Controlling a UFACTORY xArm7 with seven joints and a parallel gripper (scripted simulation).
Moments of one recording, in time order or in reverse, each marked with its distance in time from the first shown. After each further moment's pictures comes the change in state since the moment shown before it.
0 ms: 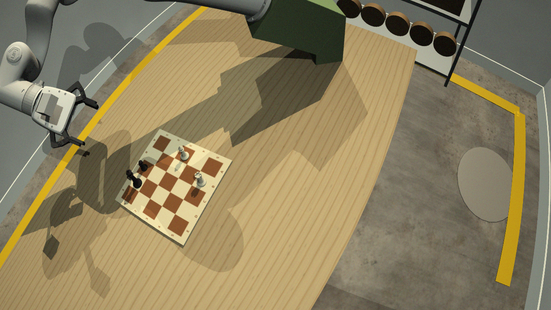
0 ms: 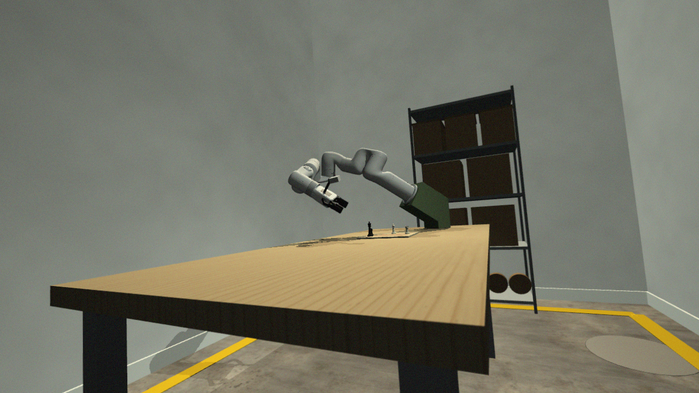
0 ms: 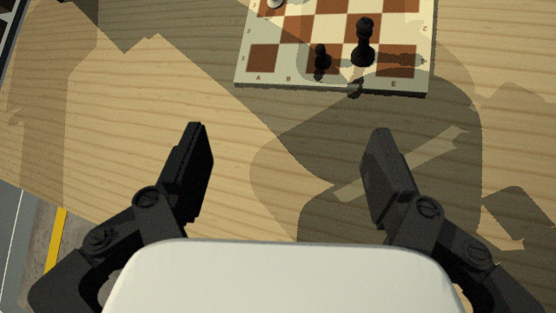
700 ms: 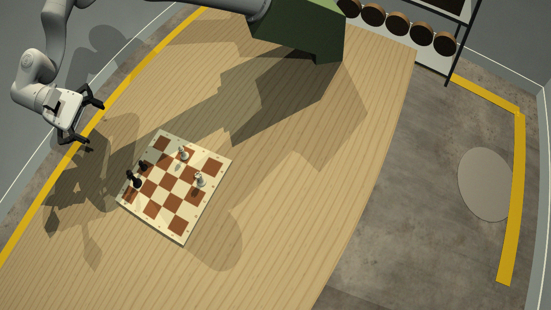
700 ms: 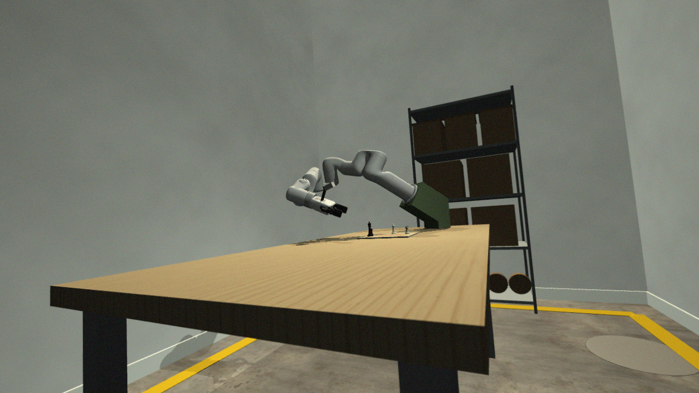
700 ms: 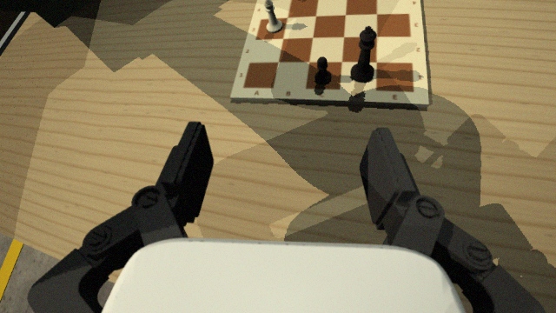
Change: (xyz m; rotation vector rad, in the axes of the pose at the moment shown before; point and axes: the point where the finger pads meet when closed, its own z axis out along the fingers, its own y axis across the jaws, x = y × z) arm -0.026 -0.011 0.008 -0.048 0.219 -0.065
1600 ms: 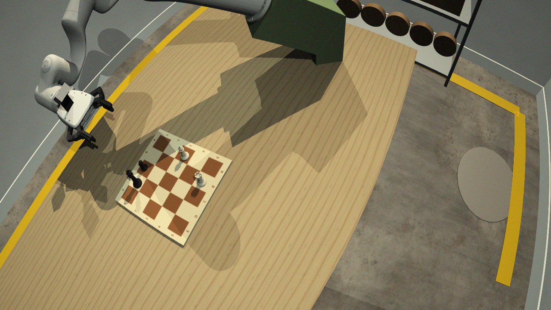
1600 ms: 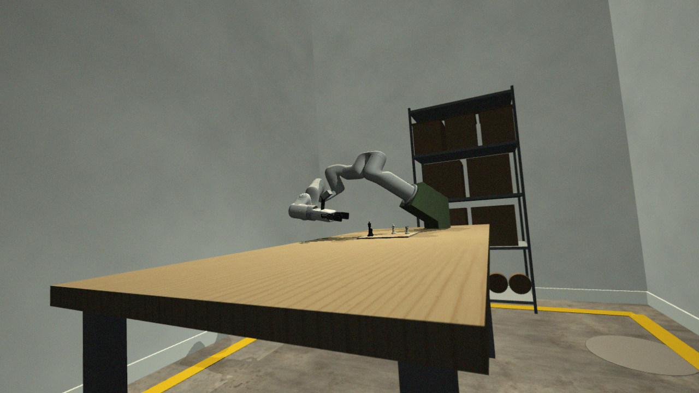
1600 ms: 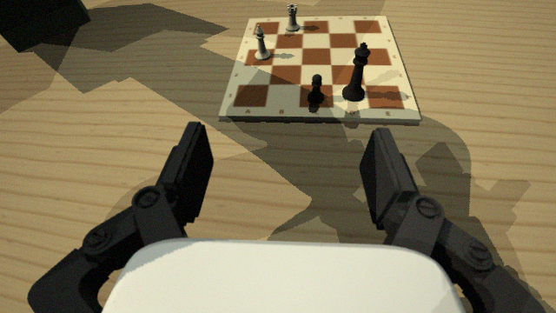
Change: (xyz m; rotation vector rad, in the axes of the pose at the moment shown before) arm -0.026 -0.013 0.010 -0.107 0.244 -0.092
